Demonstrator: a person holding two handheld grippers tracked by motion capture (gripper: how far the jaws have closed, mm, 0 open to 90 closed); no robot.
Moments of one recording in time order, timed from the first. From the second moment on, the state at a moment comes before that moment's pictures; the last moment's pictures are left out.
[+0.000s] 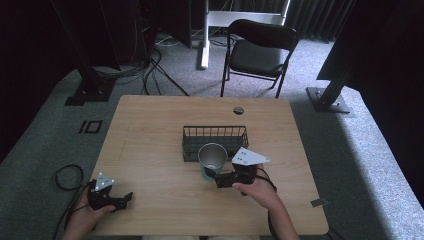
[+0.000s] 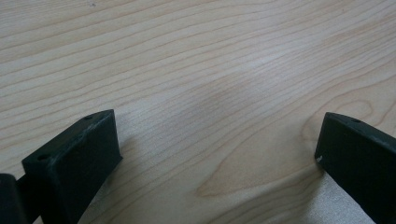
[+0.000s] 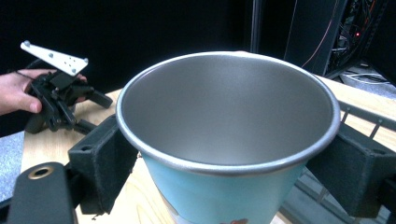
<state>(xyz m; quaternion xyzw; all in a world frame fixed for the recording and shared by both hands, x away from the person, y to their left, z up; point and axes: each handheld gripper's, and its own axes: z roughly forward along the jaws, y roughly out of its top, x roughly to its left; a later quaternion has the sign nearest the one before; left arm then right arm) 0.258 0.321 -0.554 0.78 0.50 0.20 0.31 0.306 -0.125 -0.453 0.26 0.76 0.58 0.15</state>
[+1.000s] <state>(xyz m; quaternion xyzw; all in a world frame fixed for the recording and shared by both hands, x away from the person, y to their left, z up) 0.258 0.321 -0.553 0.78 0.50 0.20 0.31 0.362 -0.119 -0.405 0.36 0.69 0.57 0.25</state>
